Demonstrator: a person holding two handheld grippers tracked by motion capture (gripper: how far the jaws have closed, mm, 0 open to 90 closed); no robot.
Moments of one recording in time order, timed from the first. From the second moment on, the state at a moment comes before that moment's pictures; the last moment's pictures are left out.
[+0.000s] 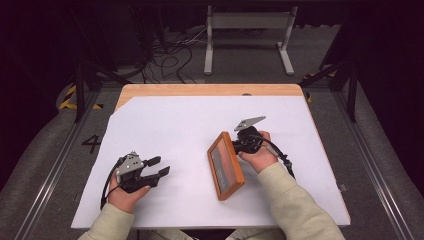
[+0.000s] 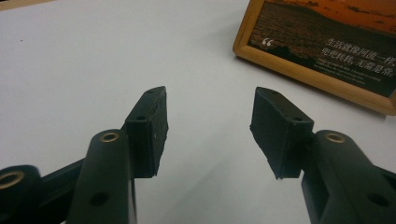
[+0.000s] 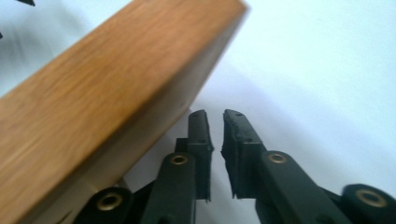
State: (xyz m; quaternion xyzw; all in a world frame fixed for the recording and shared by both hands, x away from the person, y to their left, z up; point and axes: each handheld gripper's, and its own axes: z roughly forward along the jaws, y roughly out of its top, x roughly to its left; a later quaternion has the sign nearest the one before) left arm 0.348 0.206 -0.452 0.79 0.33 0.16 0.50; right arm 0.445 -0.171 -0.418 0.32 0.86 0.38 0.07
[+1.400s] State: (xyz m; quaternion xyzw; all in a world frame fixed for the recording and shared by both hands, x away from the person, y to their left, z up) left arm 0.350 0.211 -0.453 0.79 0.33 0.17 0.49; right arm 0.392 -0.160 -0.350 0.36 0.86 0.35 0.07
